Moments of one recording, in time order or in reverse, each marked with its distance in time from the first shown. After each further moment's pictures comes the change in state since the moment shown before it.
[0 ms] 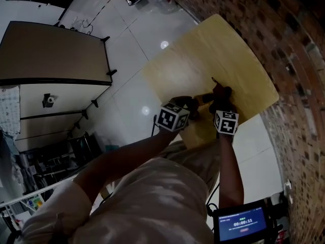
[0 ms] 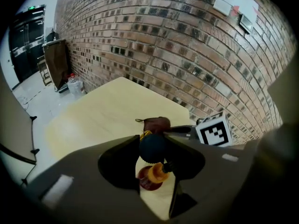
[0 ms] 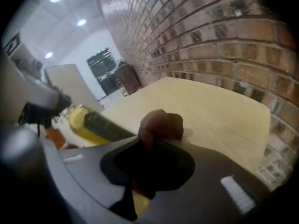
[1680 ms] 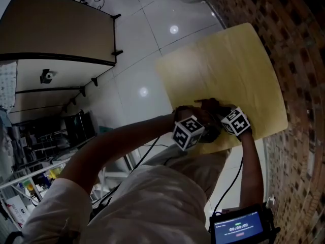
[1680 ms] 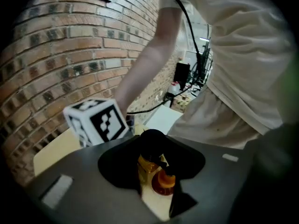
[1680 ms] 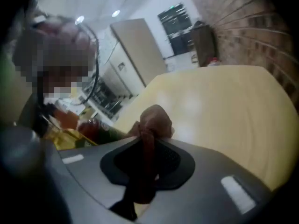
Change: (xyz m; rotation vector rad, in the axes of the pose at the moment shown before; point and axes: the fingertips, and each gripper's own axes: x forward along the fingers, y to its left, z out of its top) left arm -0.007 -0.096 -0.039 1.244 0.077 -0.724; right arm 0.042 0.085 -0.018 -0.644 0.499 0.621
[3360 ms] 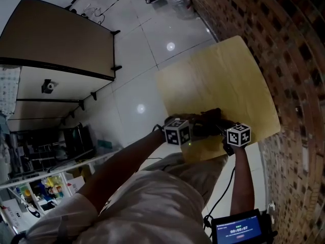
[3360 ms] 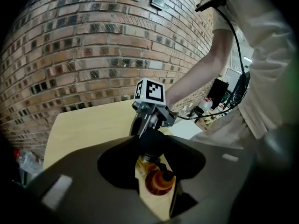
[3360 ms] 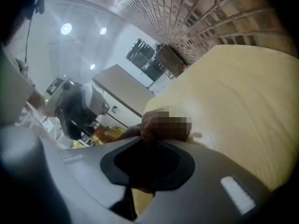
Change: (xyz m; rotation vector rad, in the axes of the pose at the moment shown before) left arm -0.025 0.033 -0.039 -0.408 -0.023 0.291; right arm -0.038 0.006 -0.002 0.462 -0.409 0.098
